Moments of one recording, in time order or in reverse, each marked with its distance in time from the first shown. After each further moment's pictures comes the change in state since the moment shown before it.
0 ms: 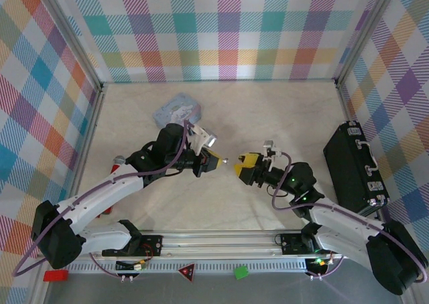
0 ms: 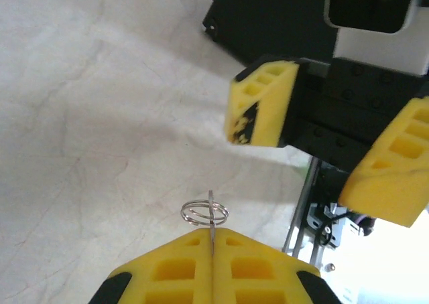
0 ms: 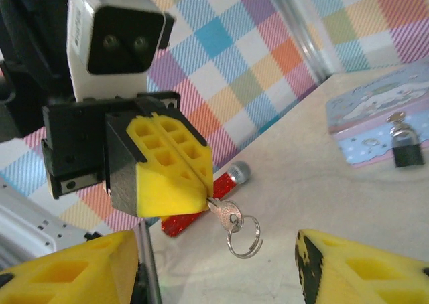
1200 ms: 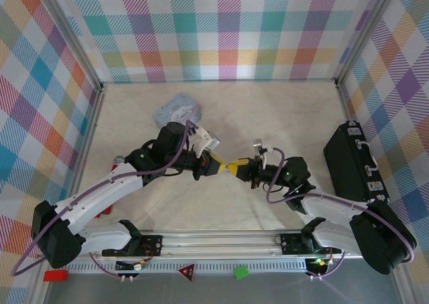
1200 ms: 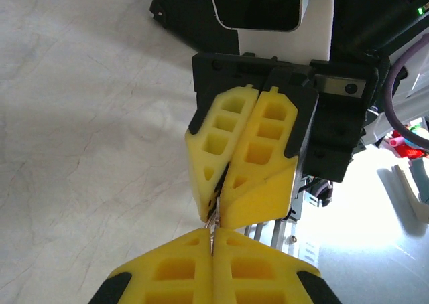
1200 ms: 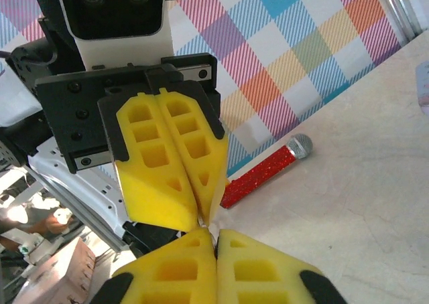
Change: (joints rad) left arm -0.014 0.003 0.042 -0.060 0.114 0.042; right arm -0.006 0.177 0.053 0.172 -0.220 0.092
